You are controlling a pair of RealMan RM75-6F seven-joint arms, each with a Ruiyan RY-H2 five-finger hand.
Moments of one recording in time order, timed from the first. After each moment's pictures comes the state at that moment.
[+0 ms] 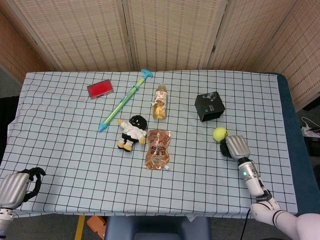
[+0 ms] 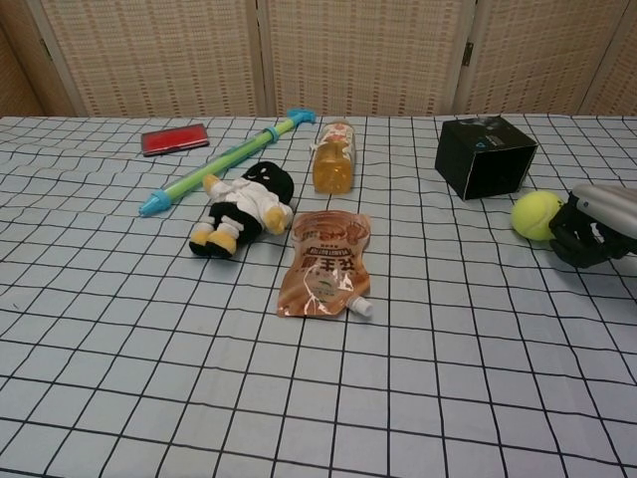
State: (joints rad) left arm -0.12 -1.04 0.02 -1.72 1.47 1.35 0.05; right arm 0.52 -1.71 0.12 -0.83 -1.40 0.97 0.21
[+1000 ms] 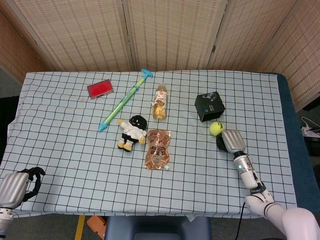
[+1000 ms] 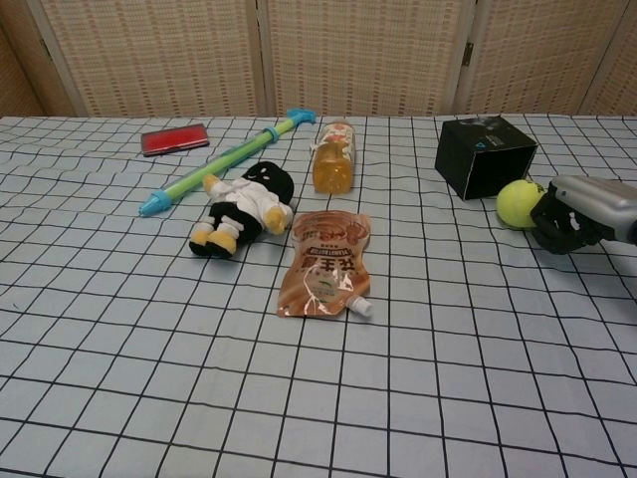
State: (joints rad) left arm -0.12 -1.04 0.02 -1.71 1.47 1.35 0.04; right arm 0.59 -1.80 0.13 -0.65 -1.40 0.93 0.31
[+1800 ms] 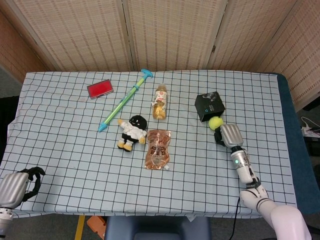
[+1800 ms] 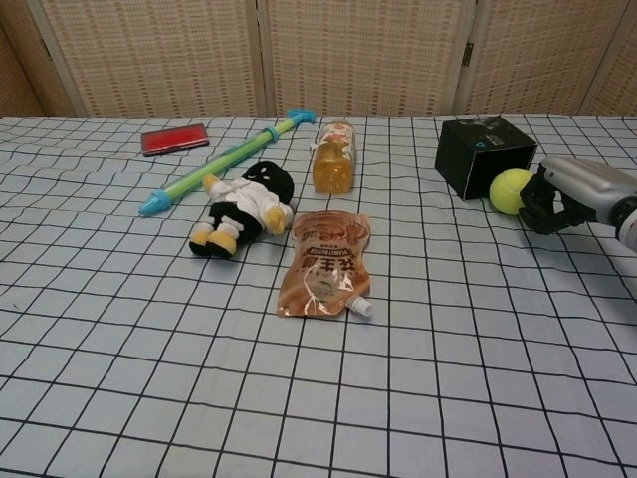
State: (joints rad) left arm -0.12 -1.03 0.02 -1.71 1.47 1.35 0.03; right arm 0.64 -1.88 0.17 -0.51 -1.39 0.94 0.36
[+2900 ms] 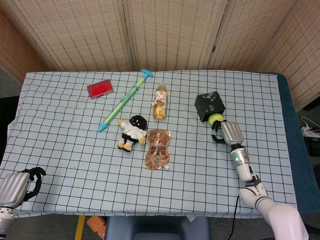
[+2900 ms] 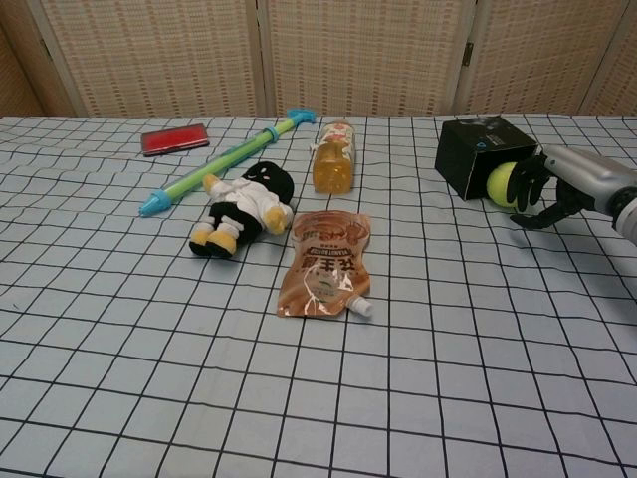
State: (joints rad) left arm -0.13 -1.04 0.02 -1.71 1.46 1.33 0.04; right arm 0.66 -1.89 0.18 -0.48 -1.39 0.94 0.45
